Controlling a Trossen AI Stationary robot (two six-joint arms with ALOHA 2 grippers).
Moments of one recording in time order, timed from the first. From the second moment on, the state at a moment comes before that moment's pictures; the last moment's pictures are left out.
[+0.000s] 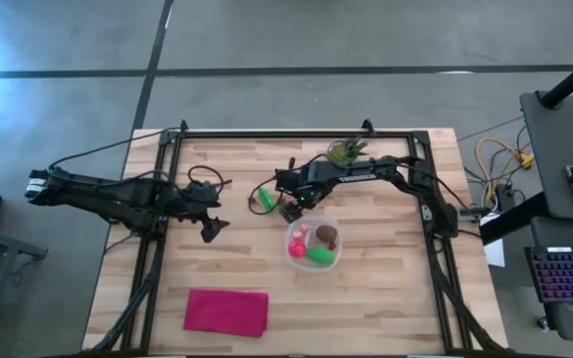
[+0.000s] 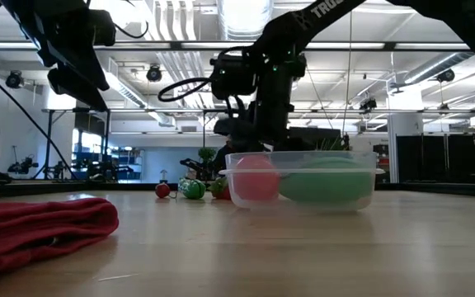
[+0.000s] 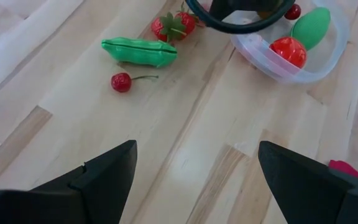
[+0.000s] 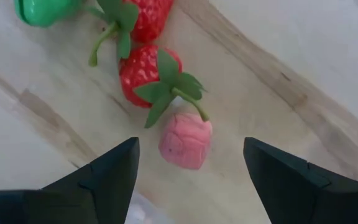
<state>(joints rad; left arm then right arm) -0.10 0.84 0.71 -0.72 -0.21 -0.60 -0.17 2.14 1.61 -0.86 -0.05 0.67</state>
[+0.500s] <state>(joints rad) -0.10 0.83 0.71 -0.72 -0.21 -0.59 -0.17 2.14 1.61 -0.85 -0.05 0.67</state>
